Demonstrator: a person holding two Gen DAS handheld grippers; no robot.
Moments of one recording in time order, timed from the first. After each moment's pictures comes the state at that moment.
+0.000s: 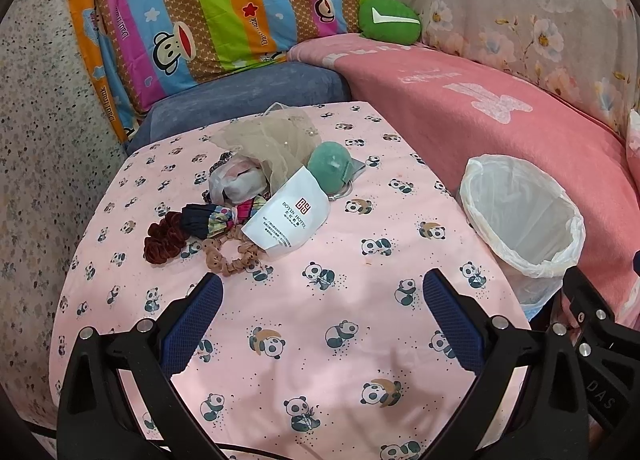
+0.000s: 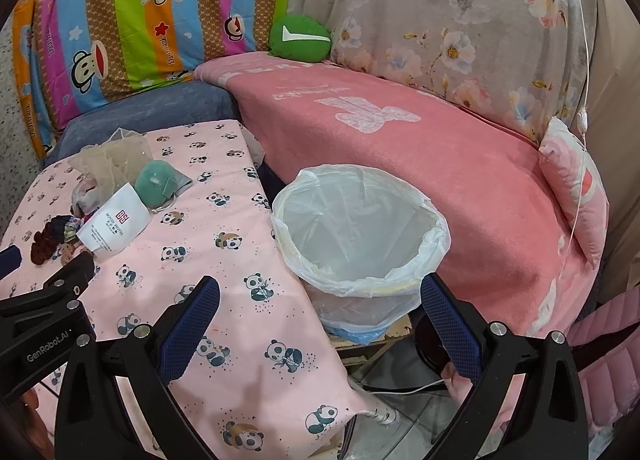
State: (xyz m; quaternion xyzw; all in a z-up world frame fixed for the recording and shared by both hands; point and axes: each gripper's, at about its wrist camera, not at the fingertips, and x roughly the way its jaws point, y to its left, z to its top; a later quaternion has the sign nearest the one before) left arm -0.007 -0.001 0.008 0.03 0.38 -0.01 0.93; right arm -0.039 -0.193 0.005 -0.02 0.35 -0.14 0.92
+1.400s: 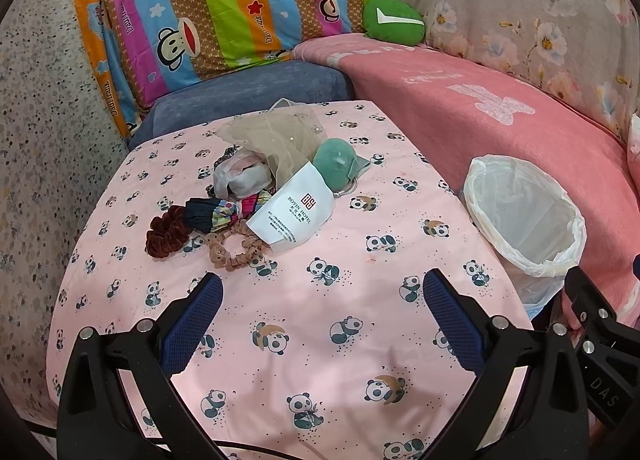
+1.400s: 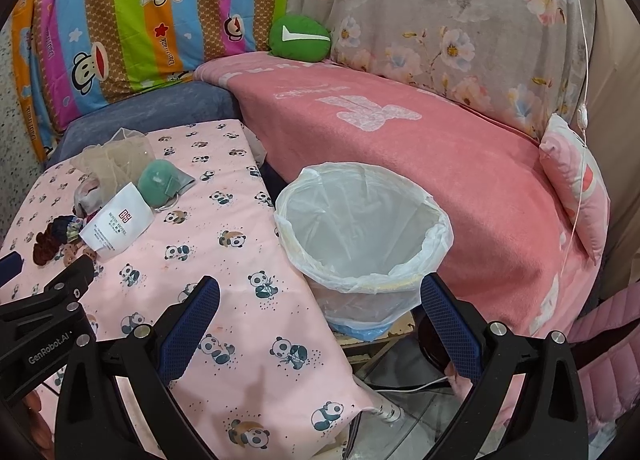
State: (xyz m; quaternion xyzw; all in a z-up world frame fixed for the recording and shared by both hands) left arm -0.011 0.004 0.002 0.03 0.37 -0.01 0.93; right arm -0.041 -0.191 0.002 -0.02 0.35 -0.14 0.93
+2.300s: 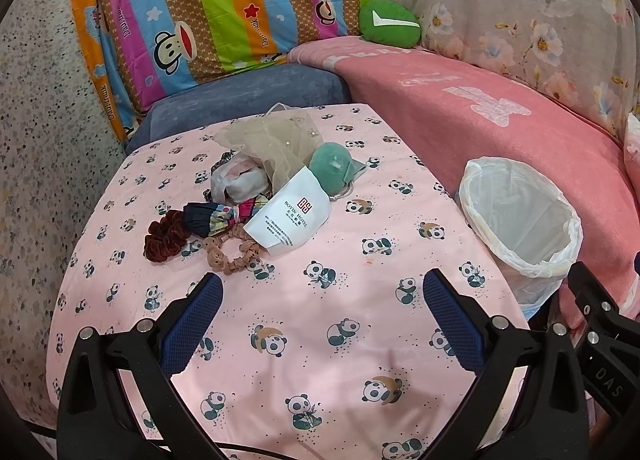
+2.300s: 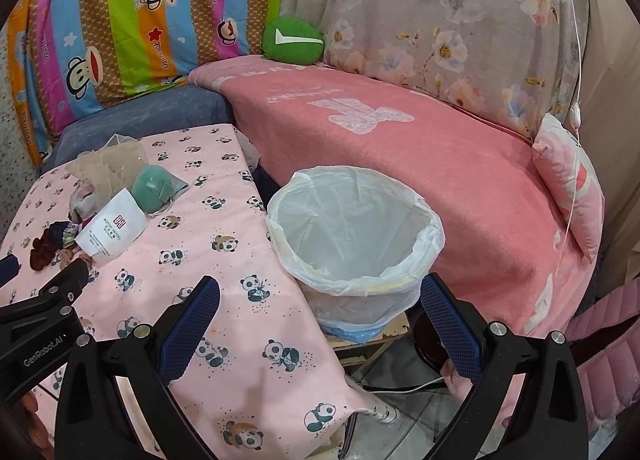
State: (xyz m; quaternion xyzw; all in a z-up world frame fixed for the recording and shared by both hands) left arm -0.011 0.002 0.002 0.03 0.37 -0.01 0.93; right arm -0.043 -0.194 0.006 -0.01 0.34 -0.15 0.93
